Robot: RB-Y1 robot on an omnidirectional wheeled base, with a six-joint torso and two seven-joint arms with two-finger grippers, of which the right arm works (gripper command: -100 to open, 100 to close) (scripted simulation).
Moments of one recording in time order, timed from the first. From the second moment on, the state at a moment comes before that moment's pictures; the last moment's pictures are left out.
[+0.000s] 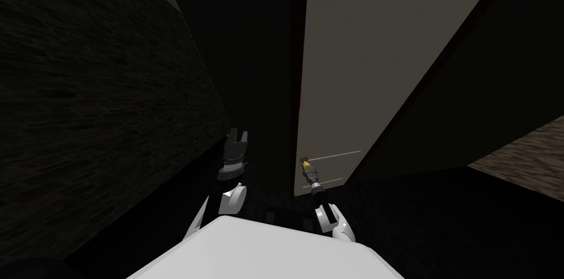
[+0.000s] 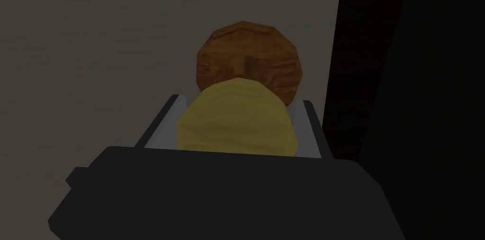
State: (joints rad) arm -0.06 0.01 -0.08 -0.75 0.37 -0.79 1.21
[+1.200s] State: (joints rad) arm -0.05 -0.05 -0.07 -0.76 0.25 -0.81 0.92
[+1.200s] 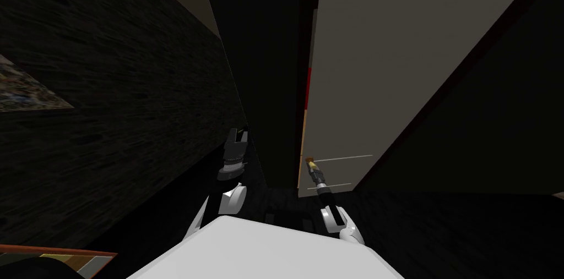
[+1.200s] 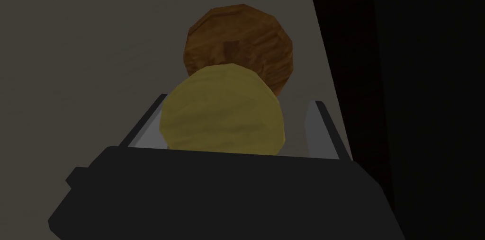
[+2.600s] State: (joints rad) arm -0.02 -0.10 -0.05 -0.77 0.11 -0.80 0.60
